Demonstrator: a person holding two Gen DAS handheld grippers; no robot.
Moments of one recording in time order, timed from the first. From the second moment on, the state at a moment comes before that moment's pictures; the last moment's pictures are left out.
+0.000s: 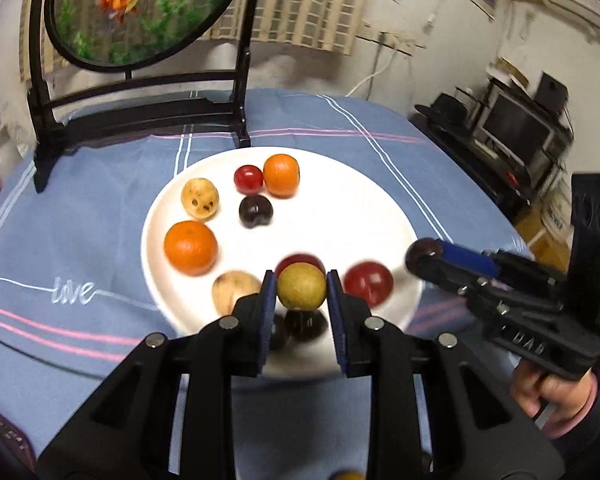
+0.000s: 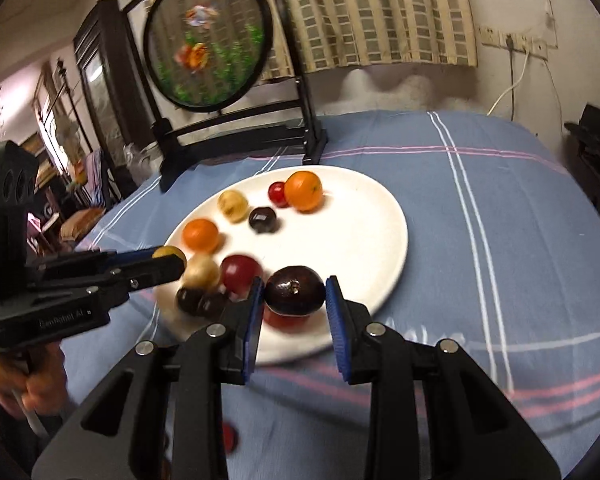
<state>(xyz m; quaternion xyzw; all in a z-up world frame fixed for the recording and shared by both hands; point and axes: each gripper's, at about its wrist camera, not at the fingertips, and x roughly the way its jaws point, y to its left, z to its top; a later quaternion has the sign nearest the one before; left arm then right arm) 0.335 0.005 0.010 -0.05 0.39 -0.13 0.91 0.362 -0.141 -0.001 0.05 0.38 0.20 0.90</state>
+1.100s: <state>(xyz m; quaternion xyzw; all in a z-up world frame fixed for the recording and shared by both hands) 0.164 -0.009 -0.033 0.01 0.41 -0.27 0.87 0.195 -0.153 -0.024 -0.06 0.47 0.36 0.80</state>
